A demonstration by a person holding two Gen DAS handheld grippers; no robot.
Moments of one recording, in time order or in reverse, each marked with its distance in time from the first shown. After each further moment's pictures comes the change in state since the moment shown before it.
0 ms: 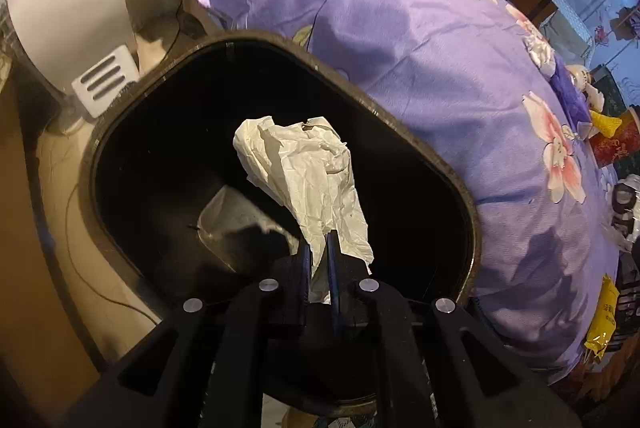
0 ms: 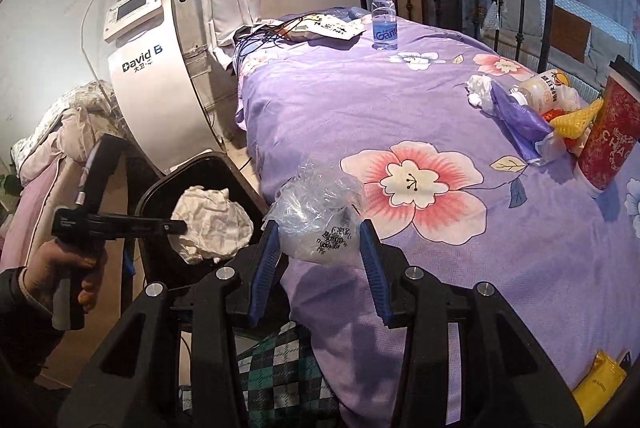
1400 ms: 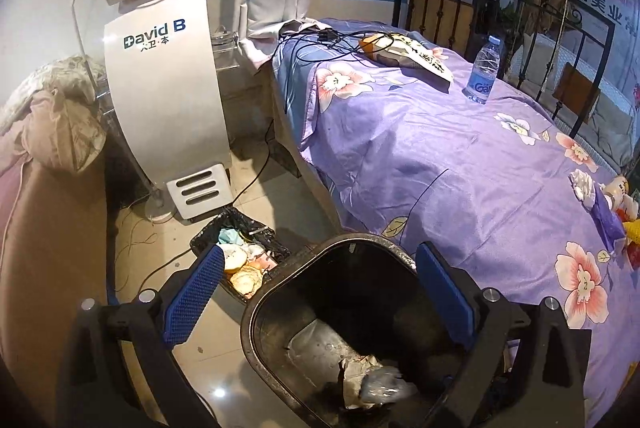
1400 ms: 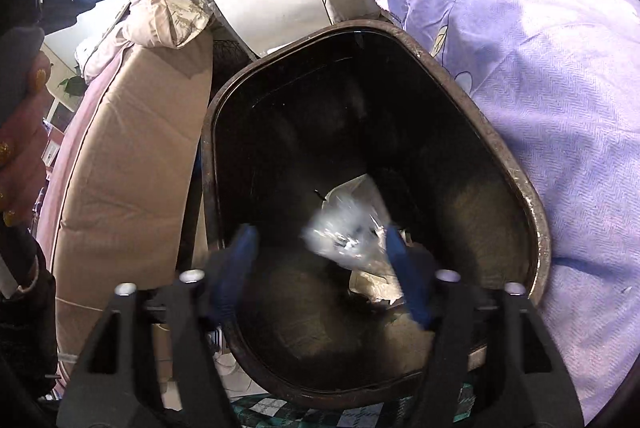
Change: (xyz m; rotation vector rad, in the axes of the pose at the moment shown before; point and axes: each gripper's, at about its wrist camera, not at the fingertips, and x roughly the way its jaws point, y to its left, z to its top) left arm -0.132 0.027 0.046 -0.073 -0.495 0.280; right arm 0.180 0.159 -0.014 -0.203 0.411 0.352
